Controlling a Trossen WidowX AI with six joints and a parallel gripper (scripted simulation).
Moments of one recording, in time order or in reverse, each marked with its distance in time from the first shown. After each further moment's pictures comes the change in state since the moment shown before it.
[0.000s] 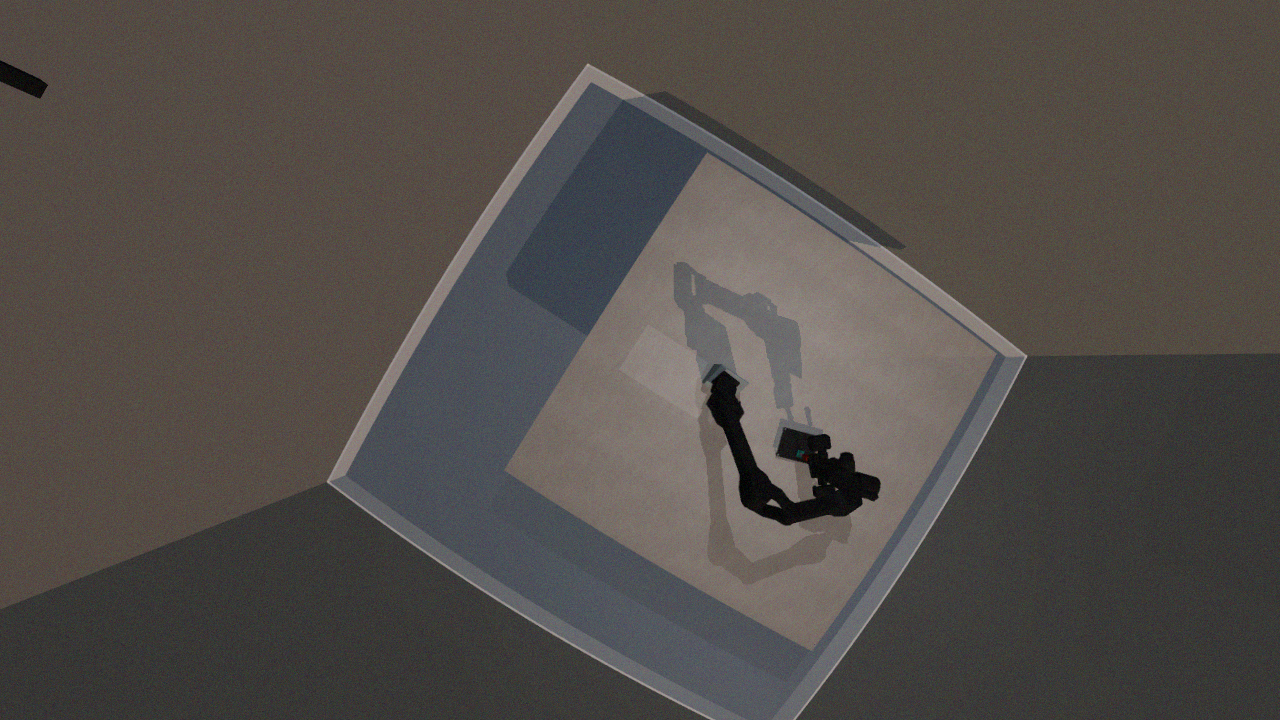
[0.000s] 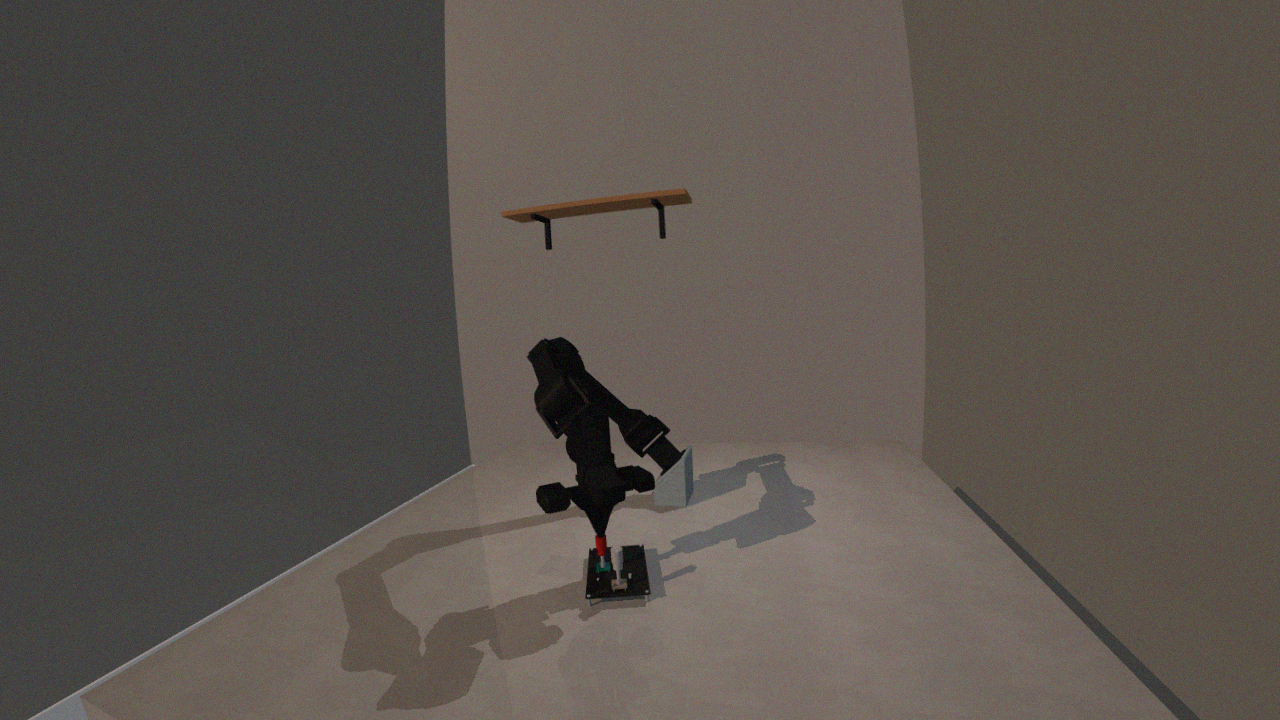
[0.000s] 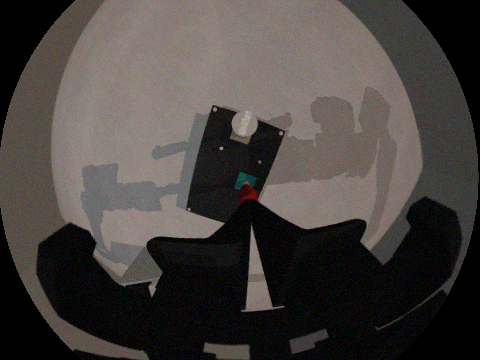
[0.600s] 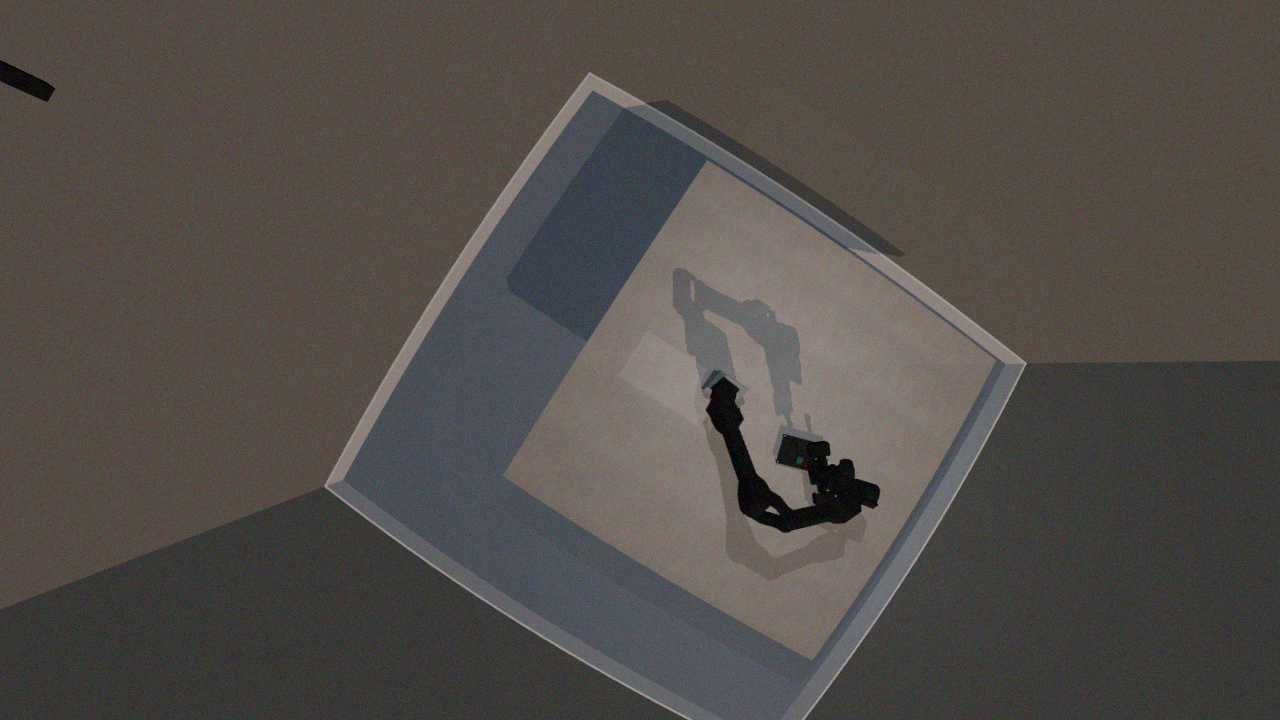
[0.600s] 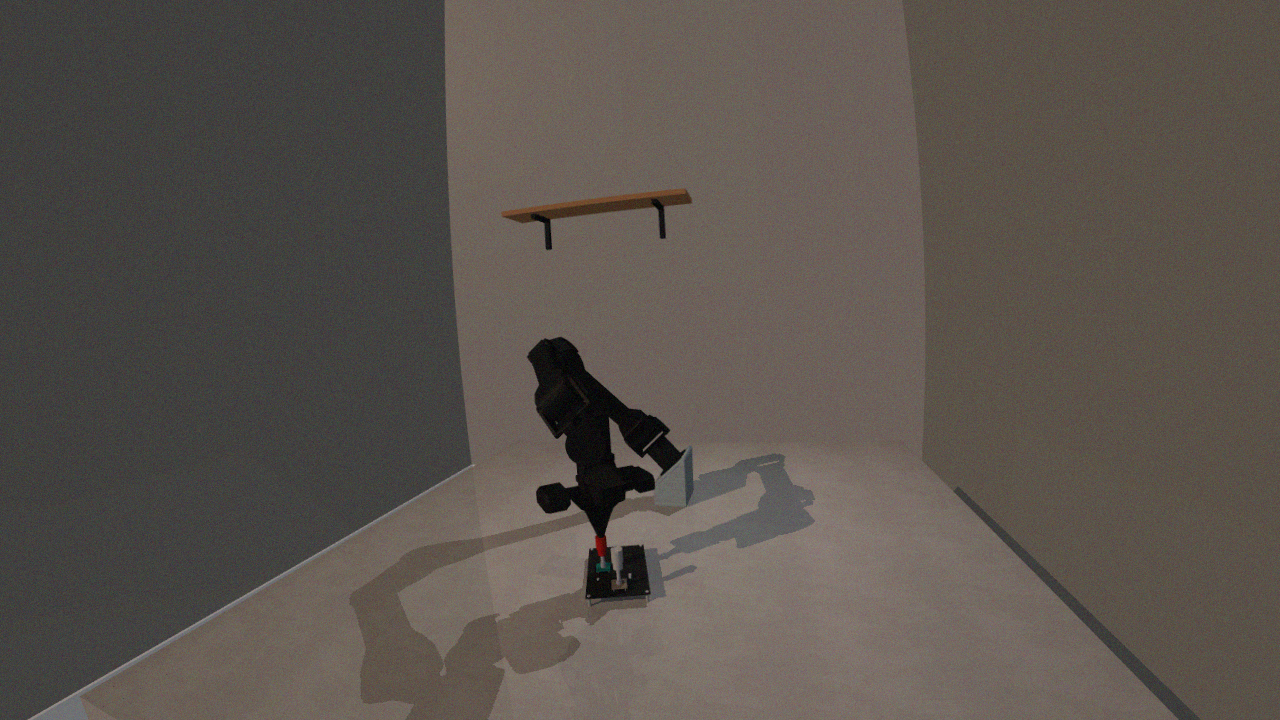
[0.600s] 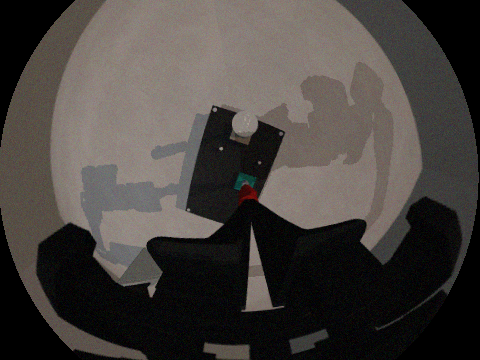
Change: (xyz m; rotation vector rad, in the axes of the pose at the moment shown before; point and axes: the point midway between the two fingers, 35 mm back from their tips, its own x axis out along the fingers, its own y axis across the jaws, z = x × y) arm 0.002 0.001 0.000 -0.005 -0.006 -0.003
